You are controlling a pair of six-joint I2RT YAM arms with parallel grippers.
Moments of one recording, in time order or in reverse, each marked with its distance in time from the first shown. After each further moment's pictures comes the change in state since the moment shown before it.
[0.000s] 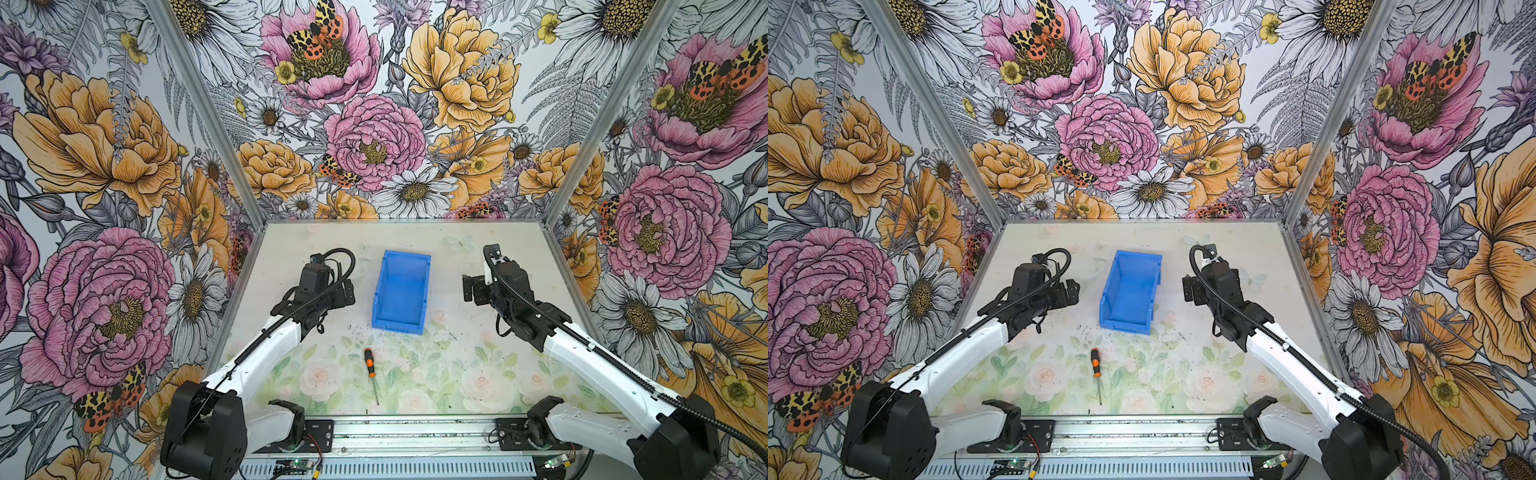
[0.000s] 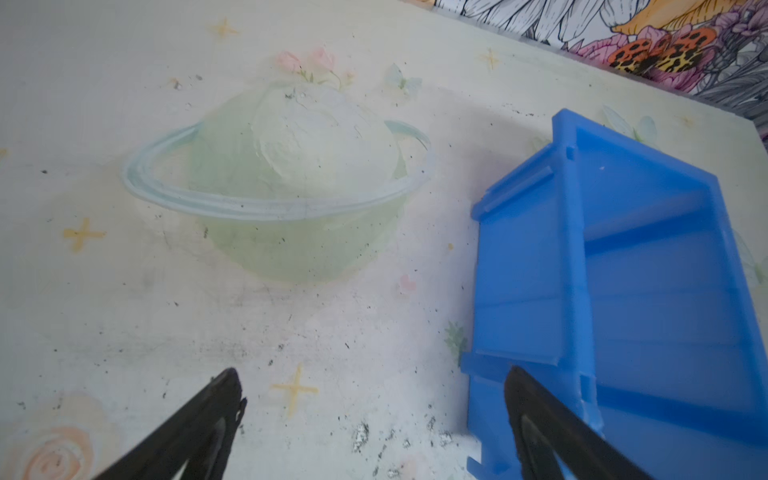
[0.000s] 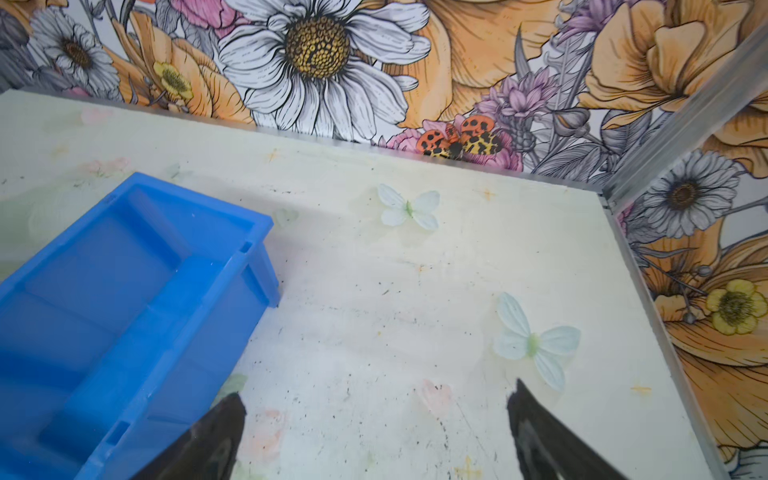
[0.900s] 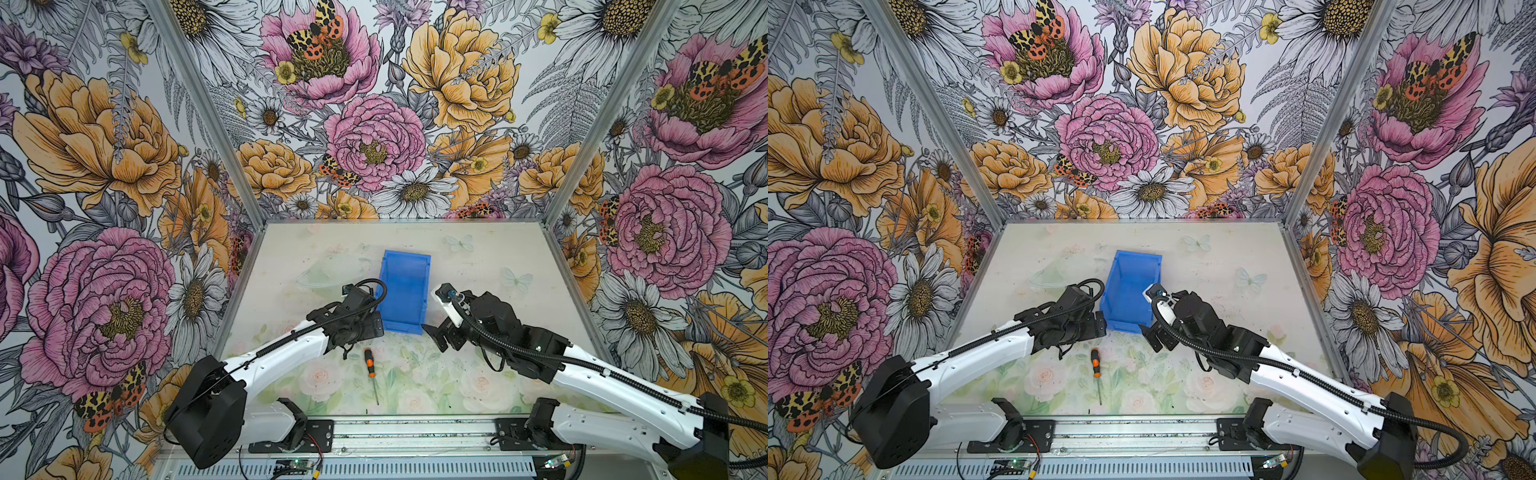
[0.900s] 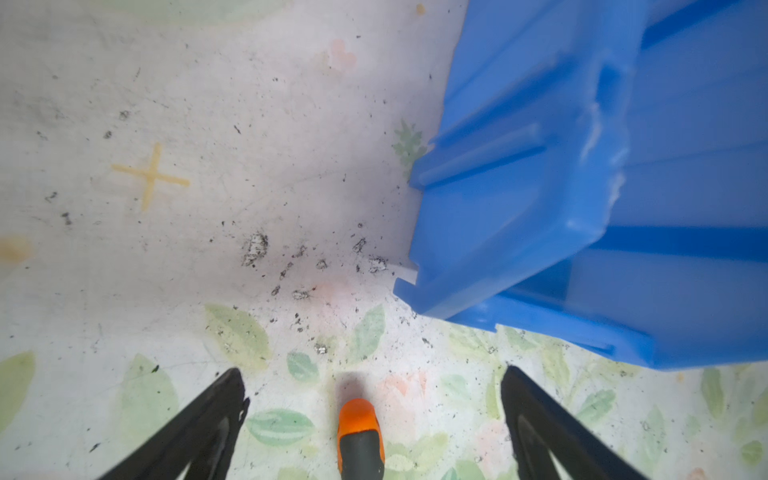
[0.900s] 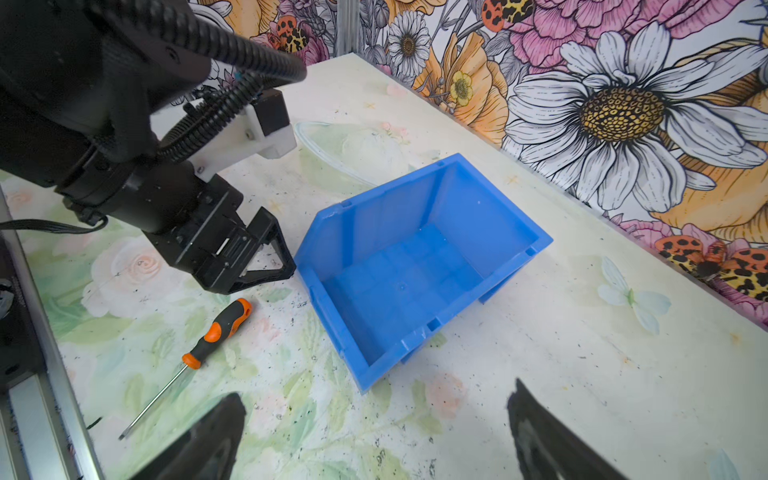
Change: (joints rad) left arm -0.350 0.097 -0.008 -0.205 -0.088 -0.347; right arm 0.381 -0.143 -0.045 -0.050 -0.195 -0.142
